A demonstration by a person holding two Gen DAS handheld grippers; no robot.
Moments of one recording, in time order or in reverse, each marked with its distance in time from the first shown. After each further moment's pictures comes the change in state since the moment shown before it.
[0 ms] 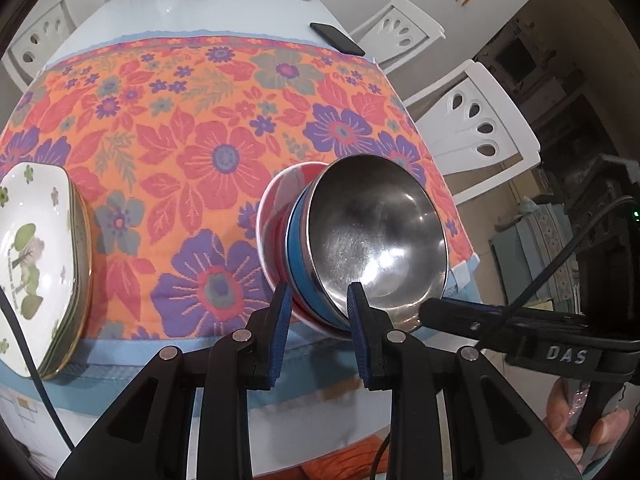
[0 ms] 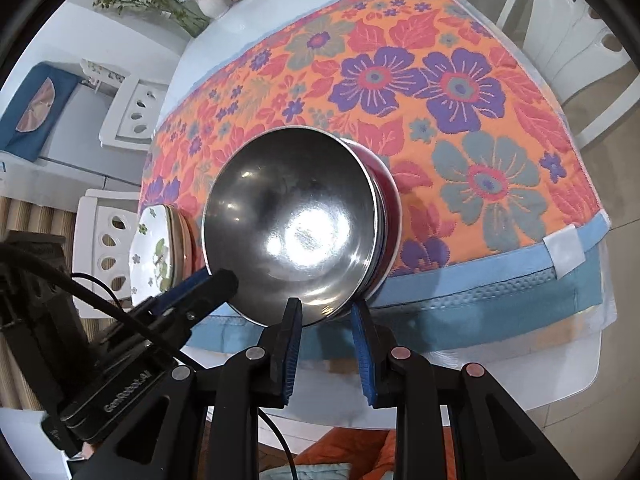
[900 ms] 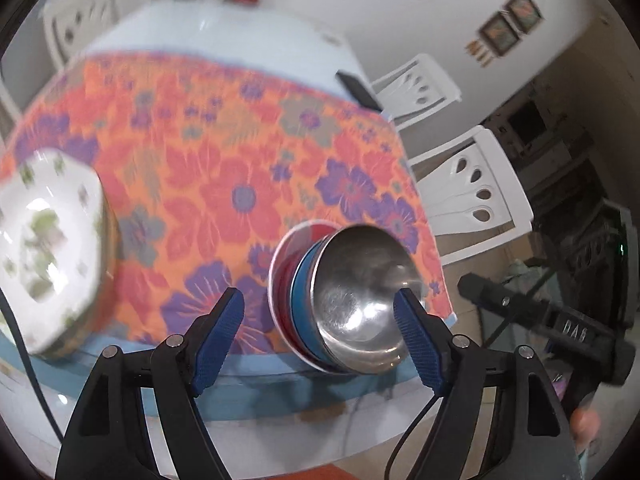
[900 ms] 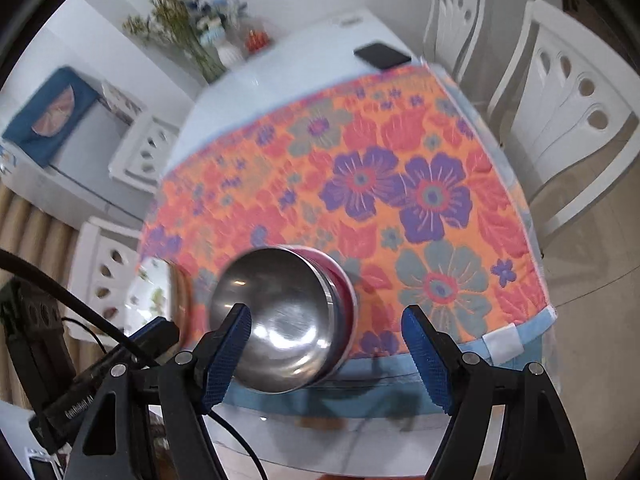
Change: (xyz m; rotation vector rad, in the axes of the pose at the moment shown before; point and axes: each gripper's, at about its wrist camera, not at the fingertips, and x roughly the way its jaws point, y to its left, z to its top) left arm -0.022 0.012 0.012 -0.181 -0.126 -0.025; right arm -0.045 -0.005 0.037 -0.113 -0.186 -0.062
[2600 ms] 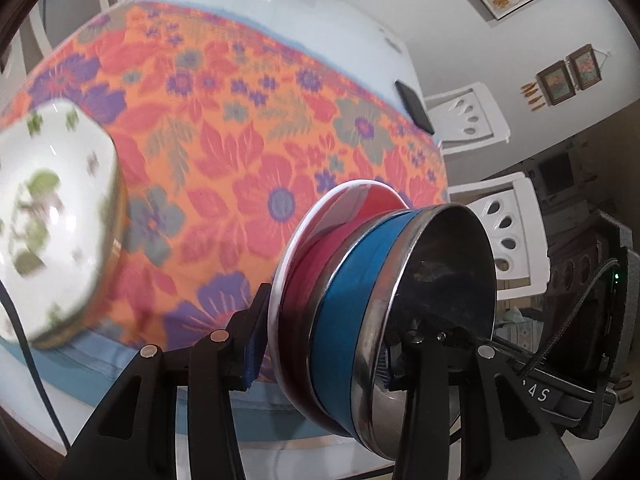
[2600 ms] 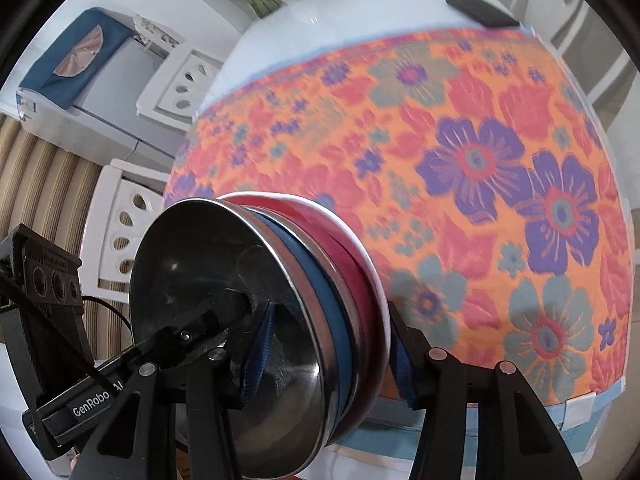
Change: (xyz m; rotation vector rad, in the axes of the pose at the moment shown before) left arm 0.009 0.037 0.032 -0.199 0.001 0.028; right arm 0.083 0.067 0.034 -0.135 0.176 0.141
